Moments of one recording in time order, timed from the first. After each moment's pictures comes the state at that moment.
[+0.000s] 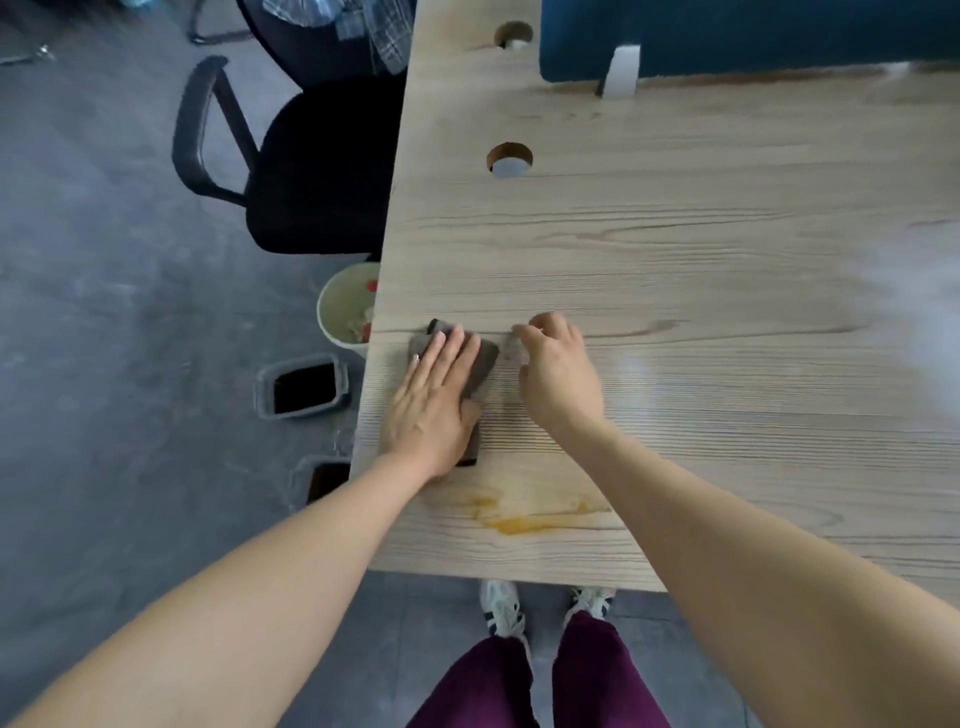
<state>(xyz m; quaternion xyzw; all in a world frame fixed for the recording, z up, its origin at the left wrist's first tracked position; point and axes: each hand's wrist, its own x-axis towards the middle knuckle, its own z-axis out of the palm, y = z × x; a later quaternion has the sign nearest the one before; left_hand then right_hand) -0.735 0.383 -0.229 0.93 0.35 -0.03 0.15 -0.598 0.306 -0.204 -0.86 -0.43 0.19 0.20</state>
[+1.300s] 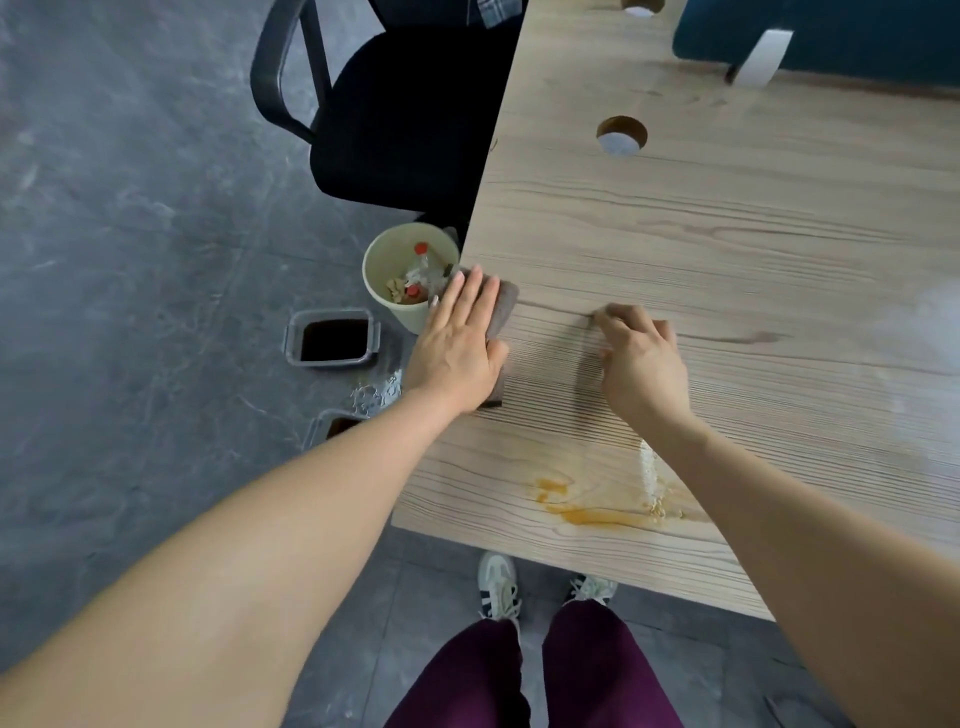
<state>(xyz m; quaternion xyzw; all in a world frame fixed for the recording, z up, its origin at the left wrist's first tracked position) -0.760 0.433 -0.234 0.90 0.40 -0.02 0.15 -0.601 0.315 -0.219 -0.86 -0.47 0.14 0.12</state>
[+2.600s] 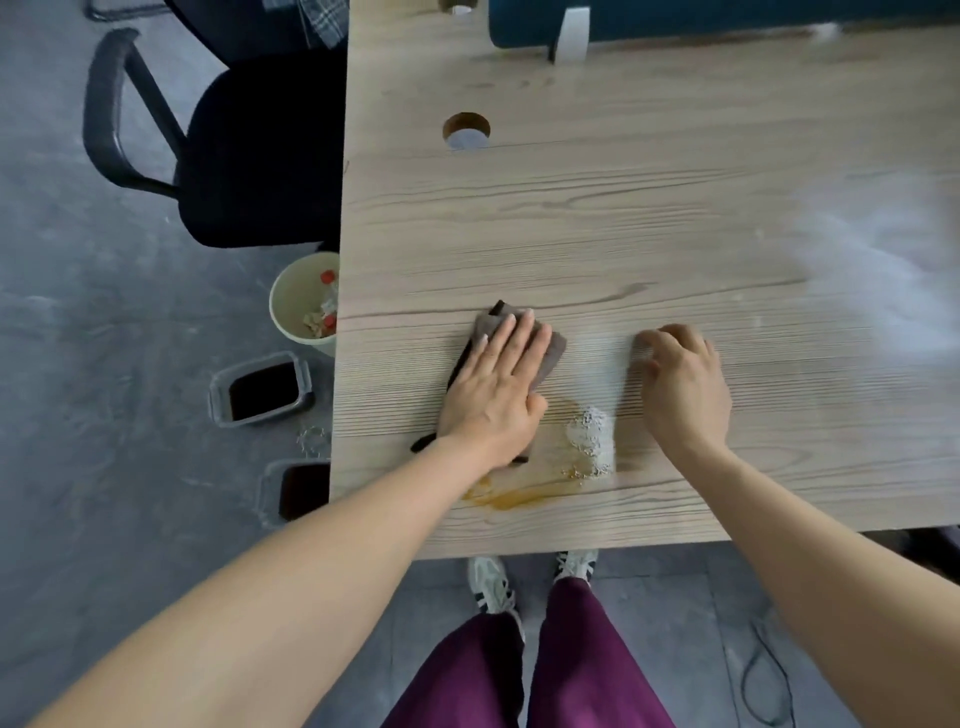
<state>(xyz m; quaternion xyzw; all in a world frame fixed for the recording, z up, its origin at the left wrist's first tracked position) -0.690 0.338 -0.231 0.96 0.22 -0.07 0.15 -0.558 0.200 -0.217 -0.95 -0.24 0.08 0.17</state>
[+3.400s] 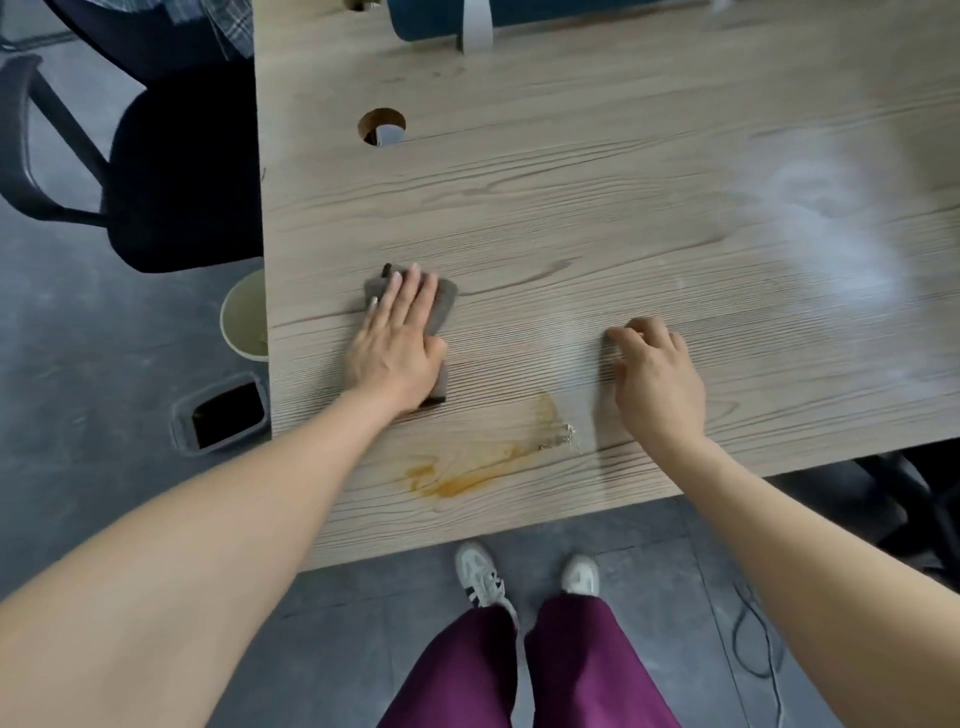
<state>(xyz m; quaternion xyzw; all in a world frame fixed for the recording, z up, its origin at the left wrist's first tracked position) -0.674 0.375 -0.226 0.95 0.27 -0.06 0.12 -0.554 0.151 -0.217 -0.95 -0.27 0.08 0.13</state>
